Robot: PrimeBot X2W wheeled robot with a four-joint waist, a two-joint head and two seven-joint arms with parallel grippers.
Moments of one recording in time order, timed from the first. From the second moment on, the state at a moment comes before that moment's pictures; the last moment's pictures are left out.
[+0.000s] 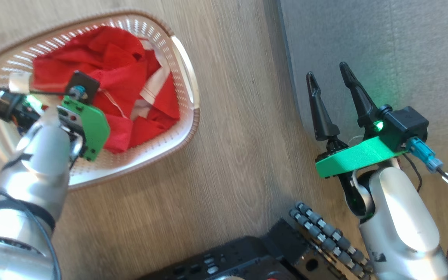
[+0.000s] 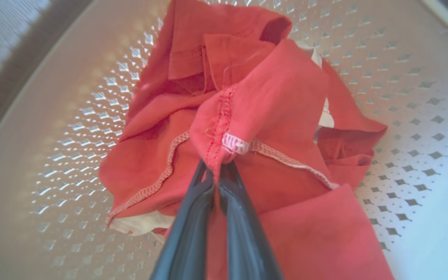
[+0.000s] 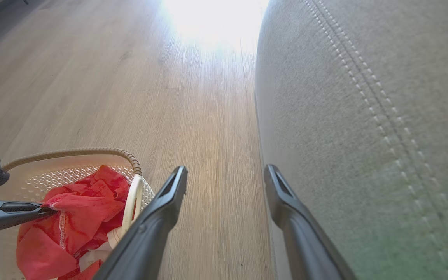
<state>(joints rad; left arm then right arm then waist) -1.00 0.21 -0.56 1.30 -0.05 -0.06 -0.22 -0.38 -0.04 0.16 0.21 0.22 0.13 -0.26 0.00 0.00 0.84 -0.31</state>
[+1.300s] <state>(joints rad) -0.41 0.12 -0.39 0.40 -0.06 0.08 -0.25 -0.18 -0.04 0.09 0.28 0.15 0.13 -0.26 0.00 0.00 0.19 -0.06</state>
